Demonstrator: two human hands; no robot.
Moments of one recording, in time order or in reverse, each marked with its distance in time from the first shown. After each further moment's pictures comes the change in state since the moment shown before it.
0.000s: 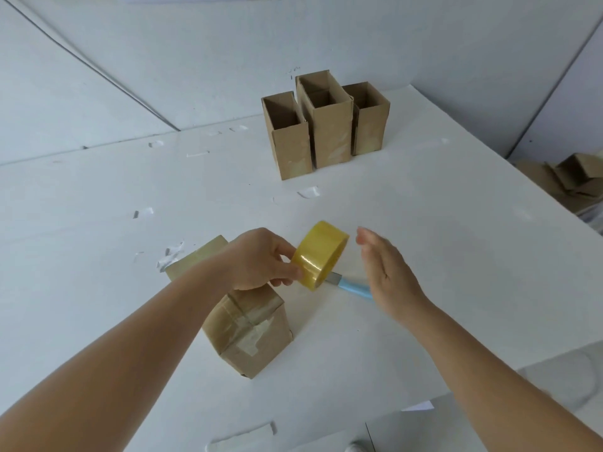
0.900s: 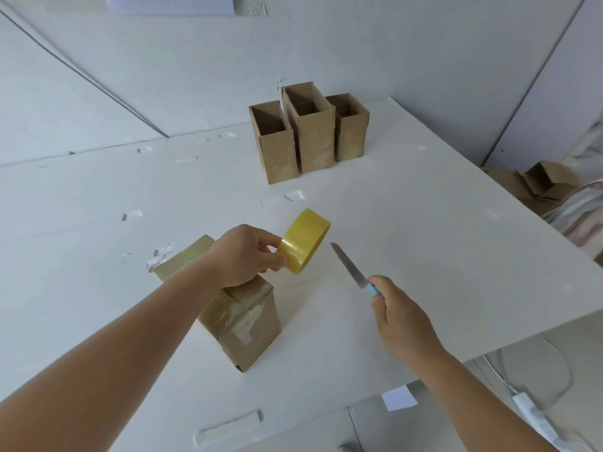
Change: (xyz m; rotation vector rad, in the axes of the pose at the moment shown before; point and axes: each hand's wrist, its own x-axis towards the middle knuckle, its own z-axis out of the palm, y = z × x) left_hand -0.009 -0.001 0.011 -0.122 0.181 0.036; right_hand -0.071 0.028 -0.011 -0.329 -0.046 0.188
